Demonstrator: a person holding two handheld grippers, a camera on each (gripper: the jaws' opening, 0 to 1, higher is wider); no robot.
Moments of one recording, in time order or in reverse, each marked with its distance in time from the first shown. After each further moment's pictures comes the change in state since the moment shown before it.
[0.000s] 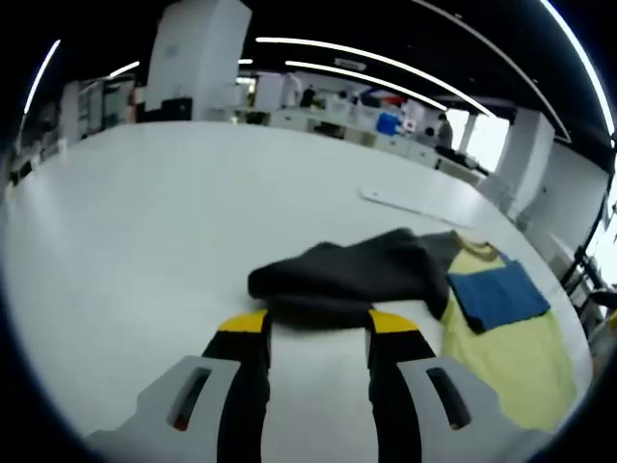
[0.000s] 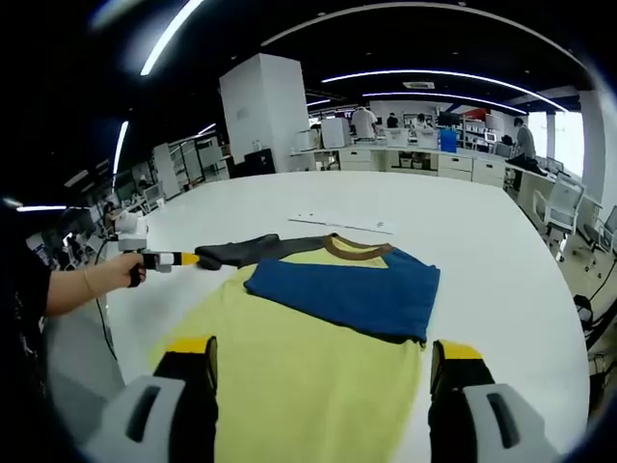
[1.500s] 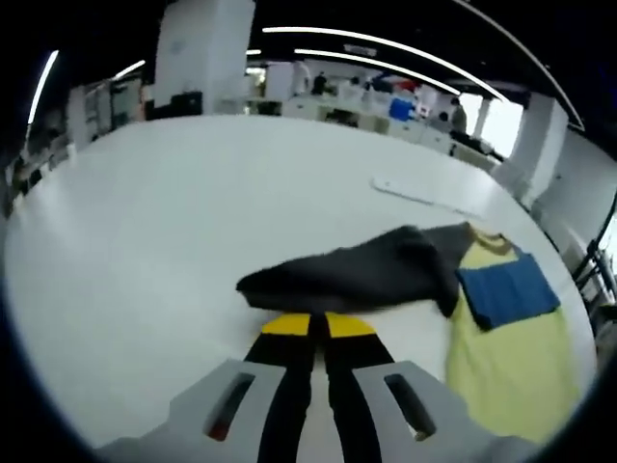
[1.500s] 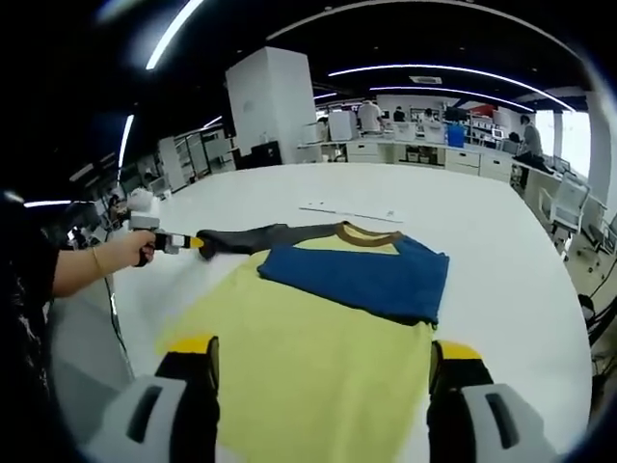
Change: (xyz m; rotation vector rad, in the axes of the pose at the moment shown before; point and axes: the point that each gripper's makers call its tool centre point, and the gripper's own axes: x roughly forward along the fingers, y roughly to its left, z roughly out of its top) left arm -0.015 0.017 0.008 0.025 0.069 0.063; right arm -0.012 0.013 -0.019 -0.014 0.037 0.026
